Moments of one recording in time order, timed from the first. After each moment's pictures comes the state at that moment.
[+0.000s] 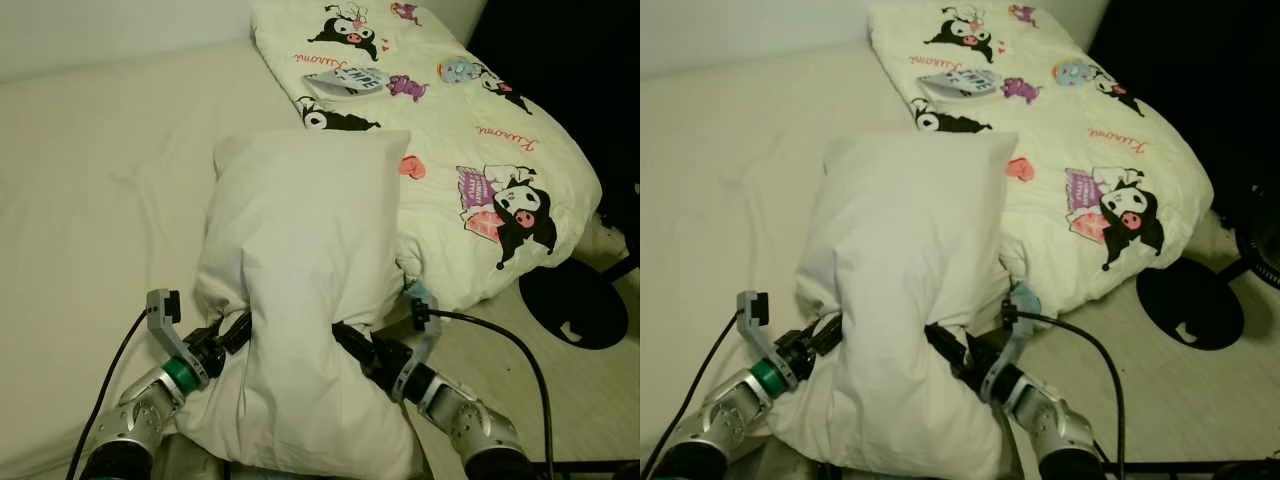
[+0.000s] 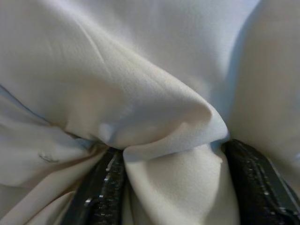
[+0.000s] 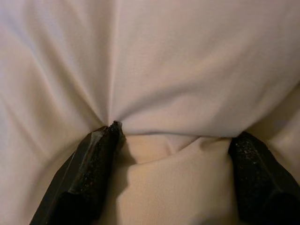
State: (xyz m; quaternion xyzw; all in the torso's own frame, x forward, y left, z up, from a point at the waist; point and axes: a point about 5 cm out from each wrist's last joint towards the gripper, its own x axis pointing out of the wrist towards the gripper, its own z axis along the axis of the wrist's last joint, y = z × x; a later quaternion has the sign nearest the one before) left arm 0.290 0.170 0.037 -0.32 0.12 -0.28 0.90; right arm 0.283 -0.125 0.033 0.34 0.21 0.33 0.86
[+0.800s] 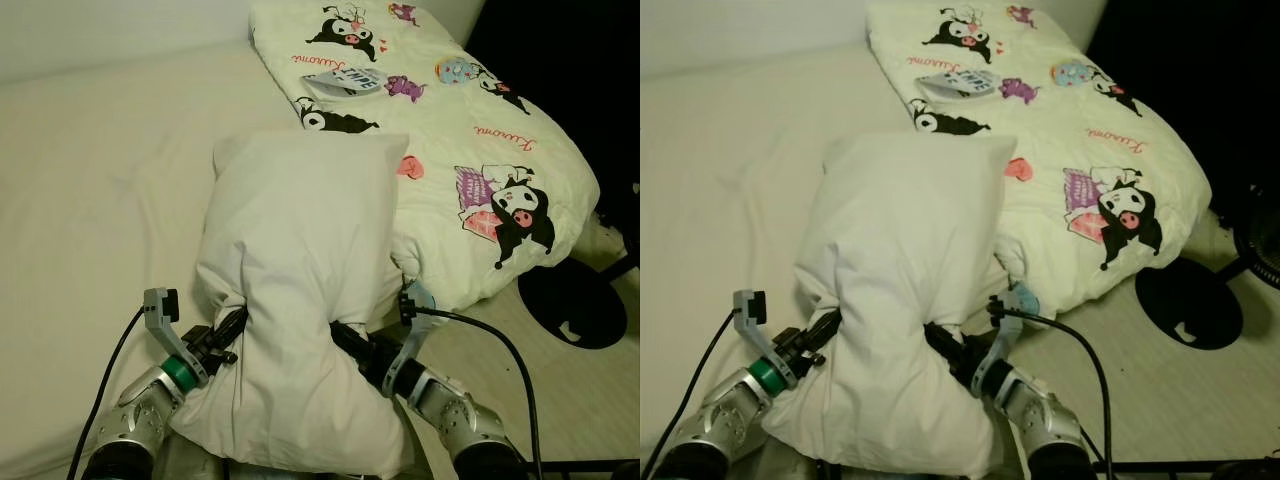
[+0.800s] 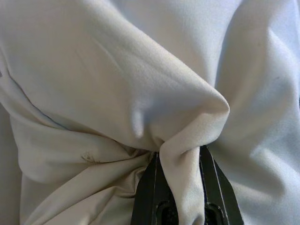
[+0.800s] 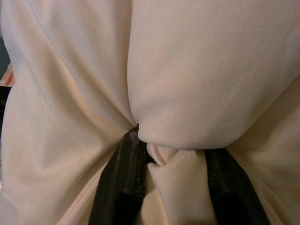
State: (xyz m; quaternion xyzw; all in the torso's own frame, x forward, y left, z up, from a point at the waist) left arm 0.290 0.170 0.039 -0.32 0.10 -0.28 0.90; right arm 0.289 -0.115 0.036 0.33 0.21 0.33 0.86
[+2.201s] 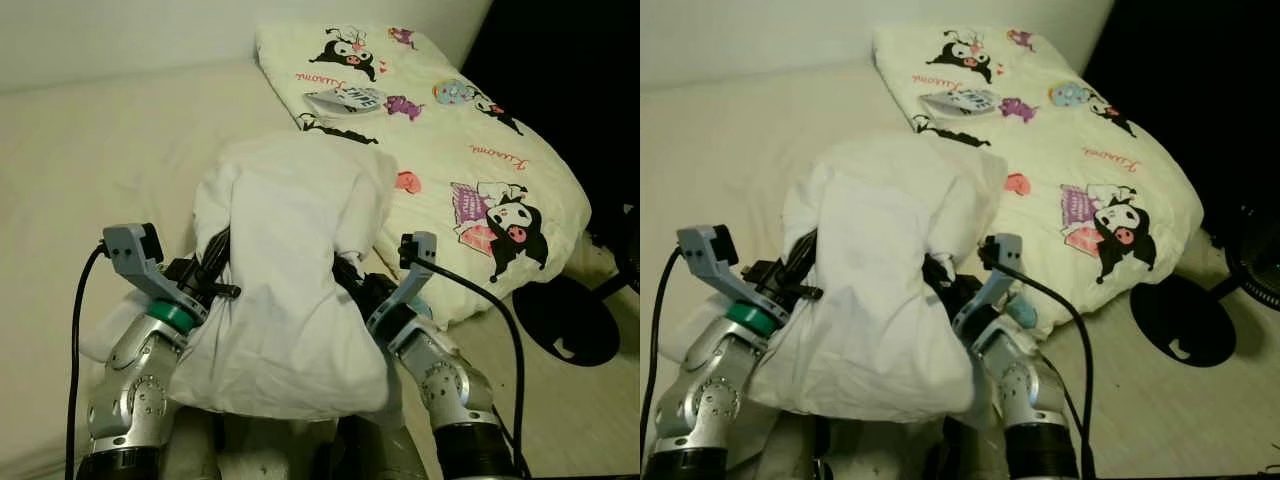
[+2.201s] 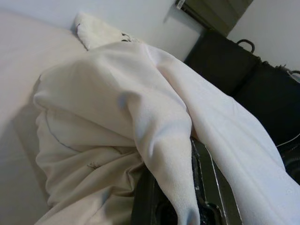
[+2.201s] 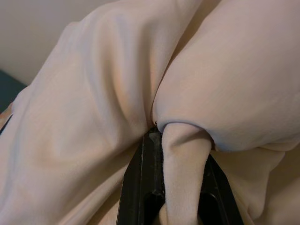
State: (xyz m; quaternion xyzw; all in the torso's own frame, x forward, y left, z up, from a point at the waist) left arm 0.299 0.162 0.149 -0.21 -0.07 -0.18 0.96; right arm 0.316 -0.089 0.119 0.30 0.06 0.29 0.91
